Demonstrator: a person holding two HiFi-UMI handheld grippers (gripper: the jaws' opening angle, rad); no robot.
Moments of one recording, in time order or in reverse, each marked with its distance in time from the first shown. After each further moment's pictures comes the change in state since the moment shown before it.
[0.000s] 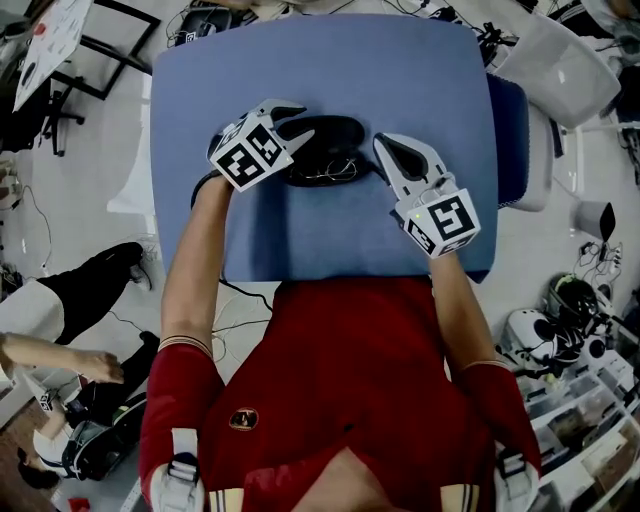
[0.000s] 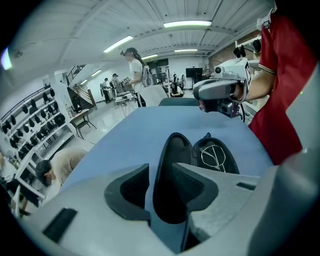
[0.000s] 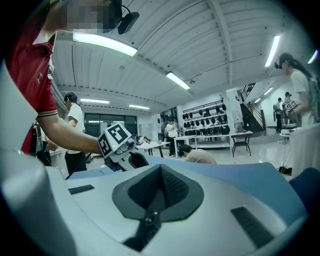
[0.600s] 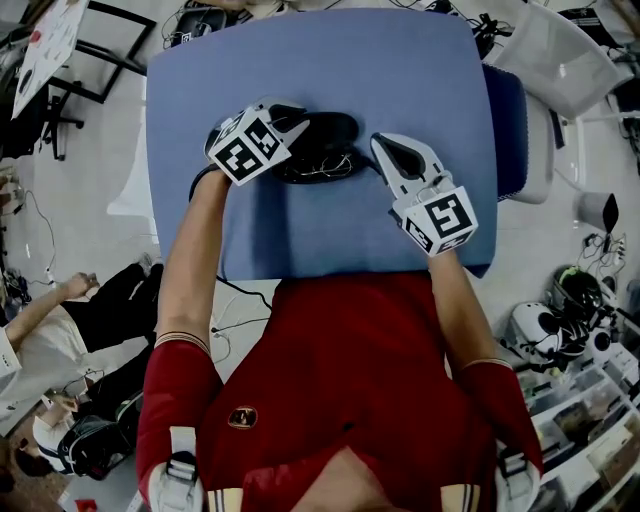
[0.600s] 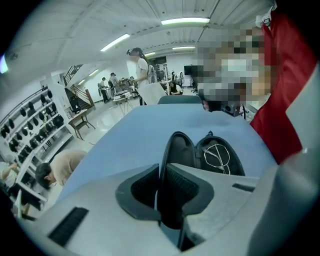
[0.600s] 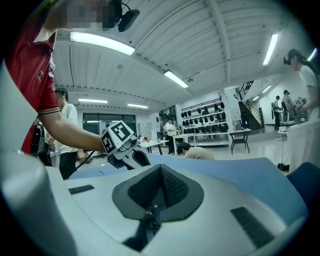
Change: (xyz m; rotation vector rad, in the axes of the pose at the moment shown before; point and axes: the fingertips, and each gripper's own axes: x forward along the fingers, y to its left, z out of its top) left arm 0.018 0.003 -0.004 0.019 0.028 -0.024; right arm -0.005 -0.006 -0.016 0.017 0.018 -0.010
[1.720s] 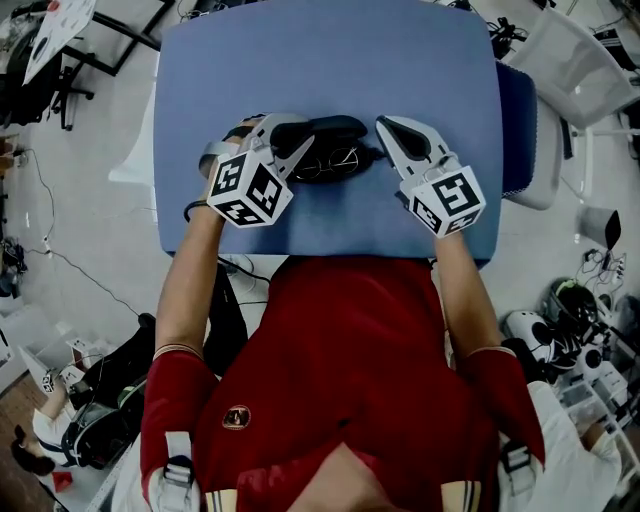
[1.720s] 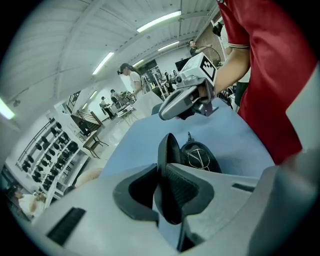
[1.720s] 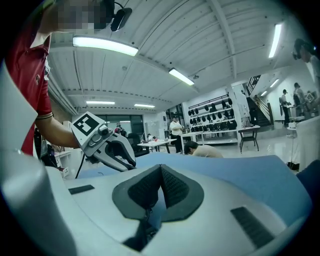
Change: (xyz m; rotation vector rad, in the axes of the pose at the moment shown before) left arm -0.054 -0.059 0.019 0.222 -0.022 0.184; right arm 0.011 0.000 -0.004 0.019 0.026 0.093
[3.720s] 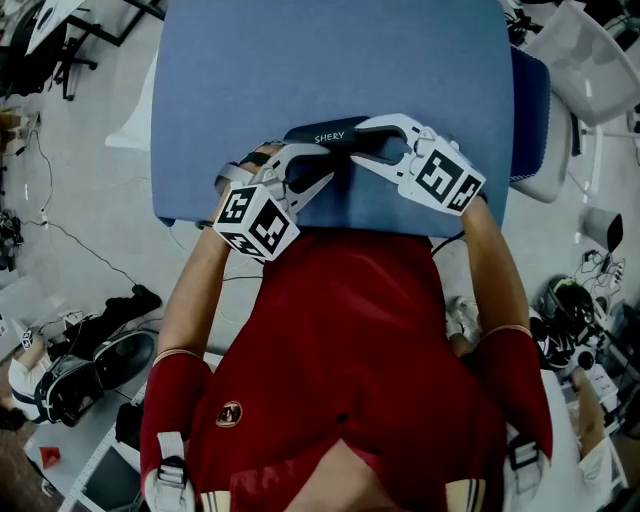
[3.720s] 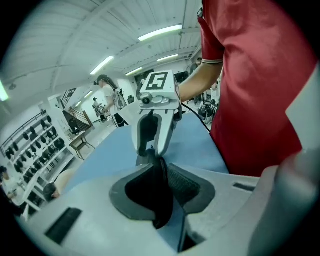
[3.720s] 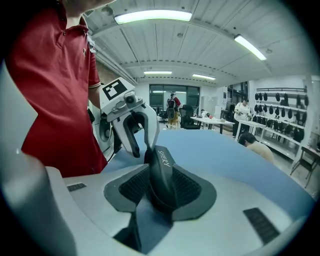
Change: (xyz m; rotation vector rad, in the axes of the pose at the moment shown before) left arm -0.025 -0.126 0.038 -0.069 -0.121 -0.122; right arm -0.025 0.105 -0.064 -0.388 0.342 0.603
